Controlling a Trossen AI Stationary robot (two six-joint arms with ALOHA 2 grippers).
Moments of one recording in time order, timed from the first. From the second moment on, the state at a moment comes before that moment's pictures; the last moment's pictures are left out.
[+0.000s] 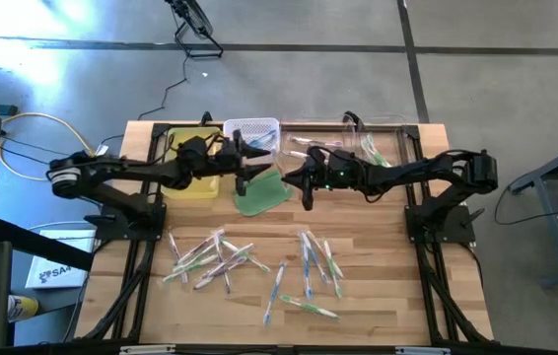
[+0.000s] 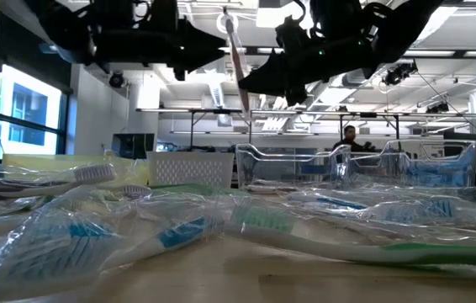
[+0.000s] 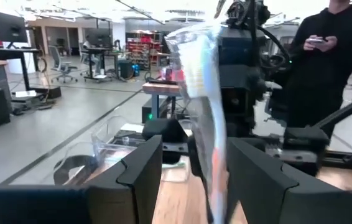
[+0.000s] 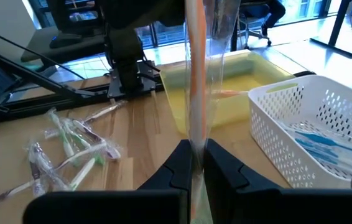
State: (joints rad) left arm 0.35 1.32 0.61 0.86 0.22 -0.05; right arm -0.21 1.56 0.77 0.58 -0.09 0.13
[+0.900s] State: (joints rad) left arm 0.35 1.46 0.74 0.83 0.35 -0.09; right arm -0.20 1.56 0.77 0.58 -0.05 0.10
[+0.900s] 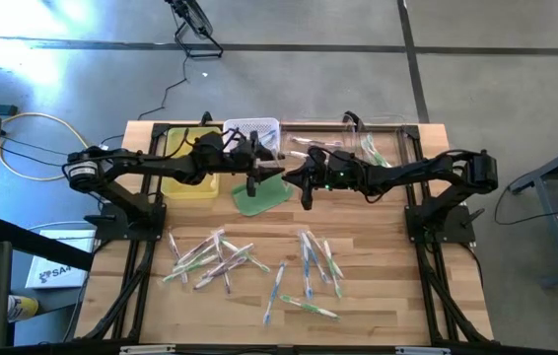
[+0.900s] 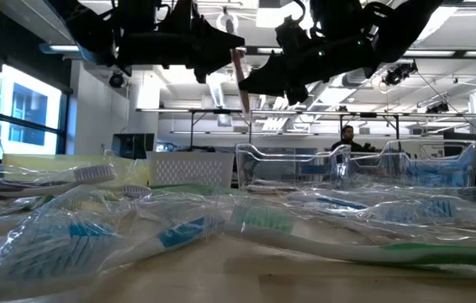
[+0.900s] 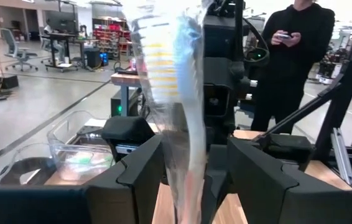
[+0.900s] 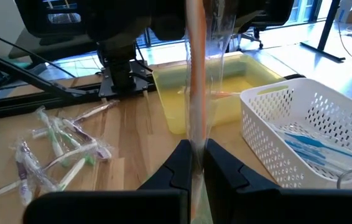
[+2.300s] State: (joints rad) left arm 0.35 1.46 0.74 0.83 0.42 -0.08; right arm -0.20 1.56 0.77 0.56 -0.10 0.11
